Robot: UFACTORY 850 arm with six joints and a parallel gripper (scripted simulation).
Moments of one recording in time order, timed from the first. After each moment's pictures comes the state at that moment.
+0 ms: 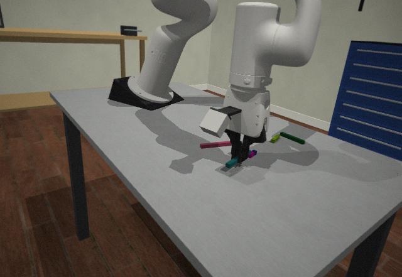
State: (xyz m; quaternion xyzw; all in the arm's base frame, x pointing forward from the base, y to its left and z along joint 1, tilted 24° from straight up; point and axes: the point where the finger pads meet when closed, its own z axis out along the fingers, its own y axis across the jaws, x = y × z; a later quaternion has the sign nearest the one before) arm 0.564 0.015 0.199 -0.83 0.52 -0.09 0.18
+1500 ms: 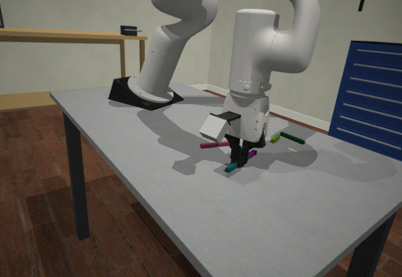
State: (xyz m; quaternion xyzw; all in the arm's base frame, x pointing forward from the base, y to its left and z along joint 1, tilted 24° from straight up) arm 0.568 0.018 0.189 -0.83 0.52 -0.09 0.18
